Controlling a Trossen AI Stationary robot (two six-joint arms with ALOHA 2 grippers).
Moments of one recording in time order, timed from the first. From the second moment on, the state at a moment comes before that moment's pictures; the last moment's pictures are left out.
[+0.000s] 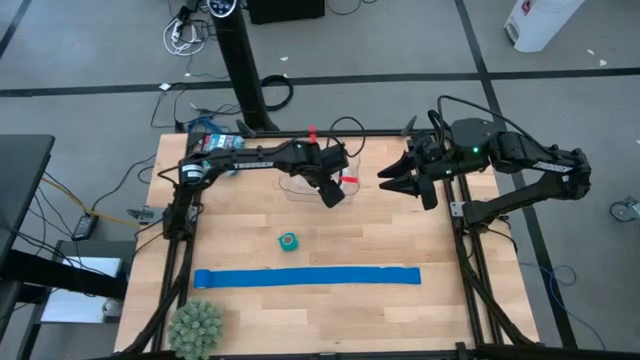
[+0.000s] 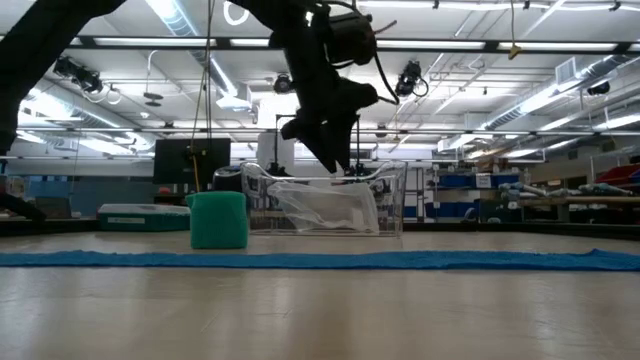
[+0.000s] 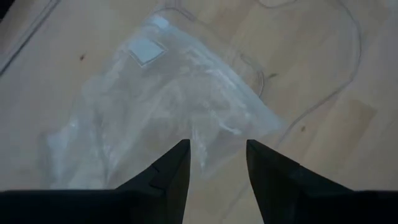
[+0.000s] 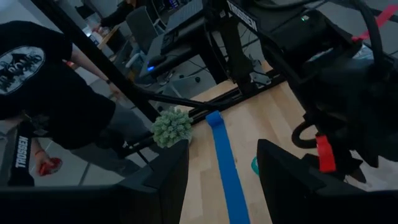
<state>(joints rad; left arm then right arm) 0.23 2.04 1.78 -0.90 -0.10 -0.33 0.01 1.05 1.39 -0.62 -0.10 0.51</state>
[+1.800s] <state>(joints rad) 0.24 2.11 1.79 -0.85 -0.01 -0.26 0.01 1.08 1.39 -0.55 -0.12 0.52</state>
